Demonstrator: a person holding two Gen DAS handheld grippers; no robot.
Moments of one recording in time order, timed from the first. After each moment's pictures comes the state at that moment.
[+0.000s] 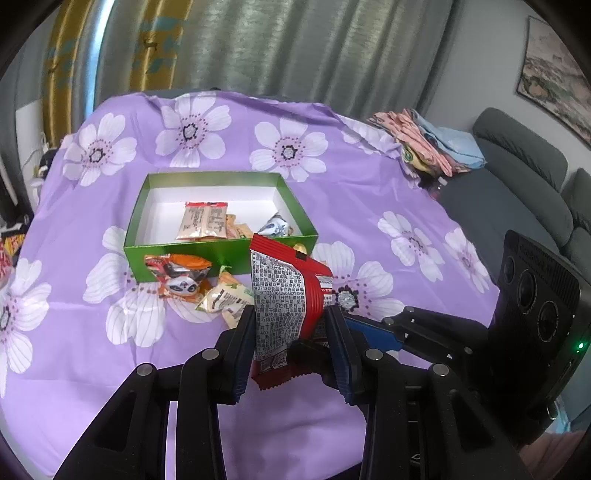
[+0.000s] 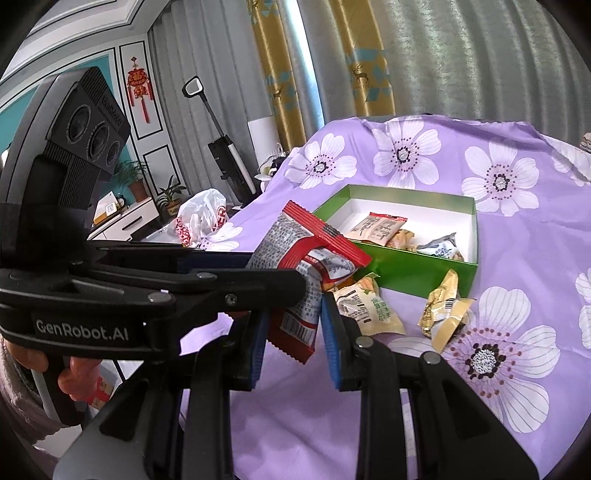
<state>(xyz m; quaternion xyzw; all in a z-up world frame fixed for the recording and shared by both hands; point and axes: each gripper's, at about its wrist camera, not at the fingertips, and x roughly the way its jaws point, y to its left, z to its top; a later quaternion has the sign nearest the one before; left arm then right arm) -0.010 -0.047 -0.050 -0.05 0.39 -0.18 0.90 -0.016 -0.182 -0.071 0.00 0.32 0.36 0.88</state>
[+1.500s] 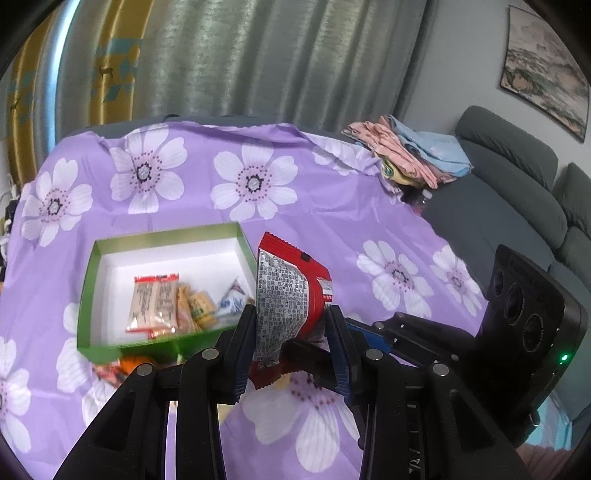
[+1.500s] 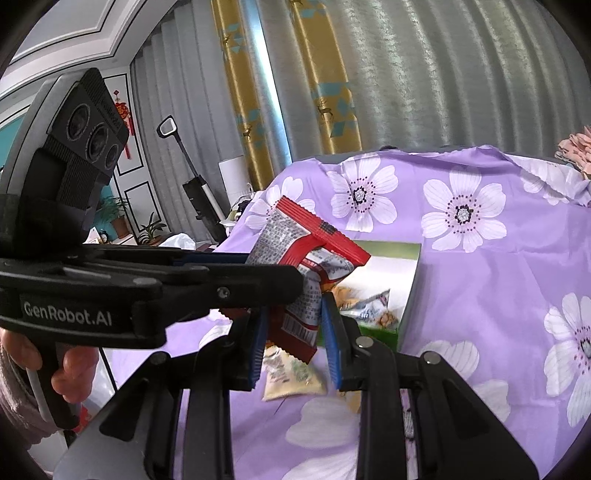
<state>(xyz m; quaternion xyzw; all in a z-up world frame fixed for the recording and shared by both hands) 0.080 -0.101 -0.014 -0.03 0.37 -0.22 0.90 0.055 -0.239 -0.045 0.03 0.26 0.33 0.91</state>
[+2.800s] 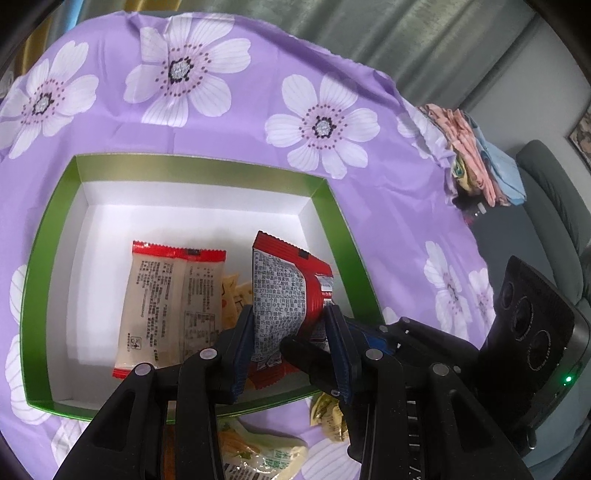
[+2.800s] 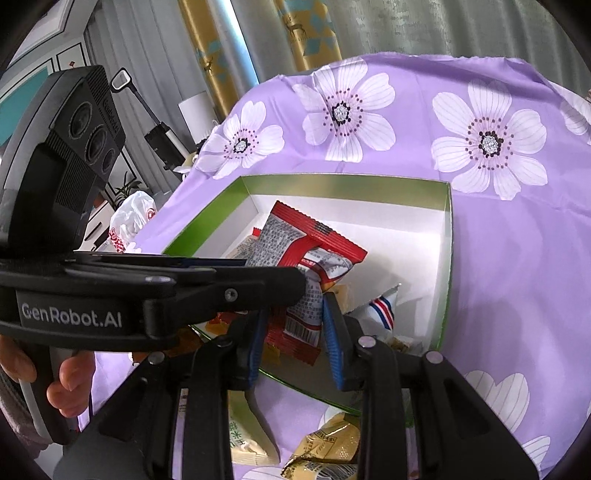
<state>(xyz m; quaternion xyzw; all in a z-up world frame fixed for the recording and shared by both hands) 0.211 -0.048 -0.118 -0.13 0.49 -0.19 0.84 0.186 -0.185 -0.125 0.02 0.41 0.30 0.86</state>
